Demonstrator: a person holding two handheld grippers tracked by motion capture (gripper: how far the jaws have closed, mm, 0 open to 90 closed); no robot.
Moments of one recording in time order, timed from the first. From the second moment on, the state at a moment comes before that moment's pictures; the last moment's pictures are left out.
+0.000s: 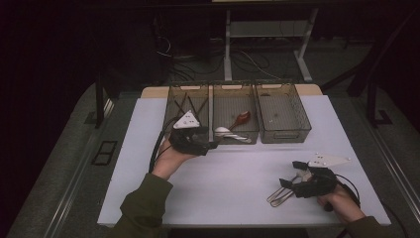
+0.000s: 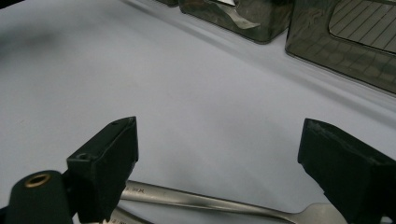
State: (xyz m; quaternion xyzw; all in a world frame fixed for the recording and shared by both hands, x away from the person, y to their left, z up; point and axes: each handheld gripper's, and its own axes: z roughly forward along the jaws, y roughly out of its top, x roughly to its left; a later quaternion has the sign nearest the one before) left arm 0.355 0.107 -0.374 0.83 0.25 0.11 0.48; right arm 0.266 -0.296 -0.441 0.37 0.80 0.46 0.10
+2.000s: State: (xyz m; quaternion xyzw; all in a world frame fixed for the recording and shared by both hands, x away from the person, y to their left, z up) left arm 0.268 0.152 -0.437 0.84 0.29 0.11 0.44; right arm 0.263 -0.274 -0.449 0.28 0.88 0.38 0.05
